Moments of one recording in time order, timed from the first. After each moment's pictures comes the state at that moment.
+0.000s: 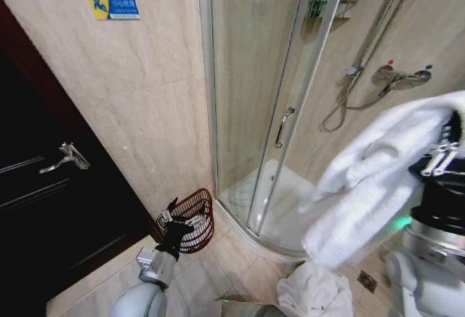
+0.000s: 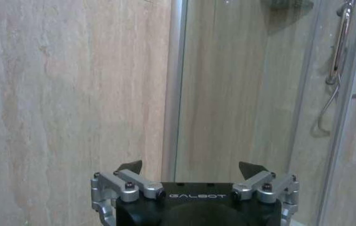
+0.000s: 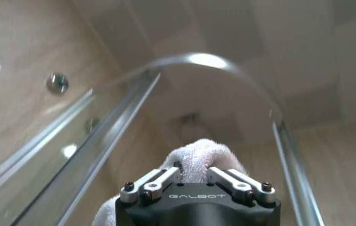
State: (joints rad) left arm 1.85 -1.61 -0.54 -2.39 -0.01 0.14 0.19; right arm -1.42 1.38 1.06 2.49 0.16 0.42 0.04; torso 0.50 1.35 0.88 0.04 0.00
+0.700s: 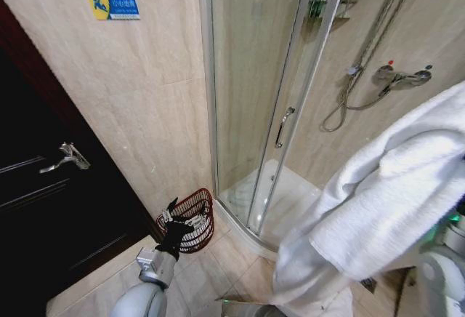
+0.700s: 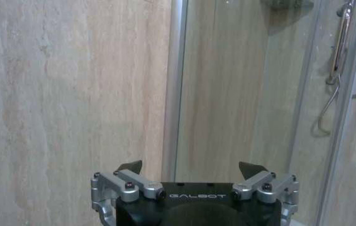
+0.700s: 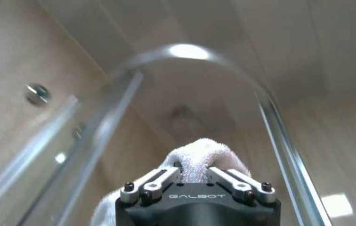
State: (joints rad) left arm 1.85 -1.61 -0.54 -2.39 -0.01 0.14 0.19; right arm -1.49 1.34 1.10 2.50 0.38 0.35 0.07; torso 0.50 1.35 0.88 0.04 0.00
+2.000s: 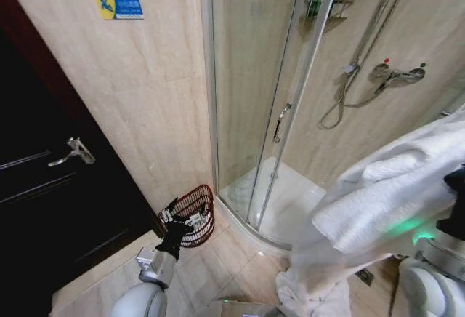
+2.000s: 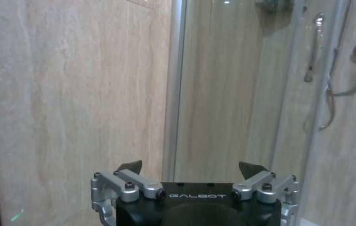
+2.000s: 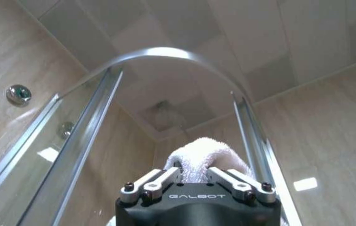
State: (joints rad) left arm 1.85 -1.61 -0.54 -2.39 -0.01 0.14 0.19; right arm -1.53 1.43 1.08 2.50 0.34 0.41 0.07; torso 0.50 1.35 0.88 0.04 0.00
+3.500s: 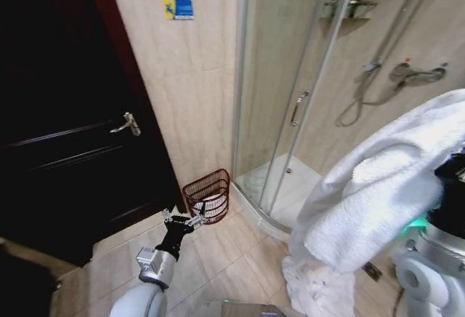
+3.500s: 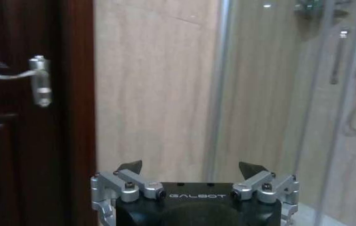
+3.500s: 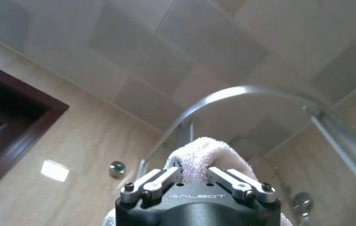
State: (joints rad) left arm 1.85 -1.61 -0.54 -2.39 -0.01 0.14 0.19; right arm -1.47 1.37 1.03 2.50 0.50 0.48 -0.11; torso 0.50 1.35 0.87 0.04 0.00
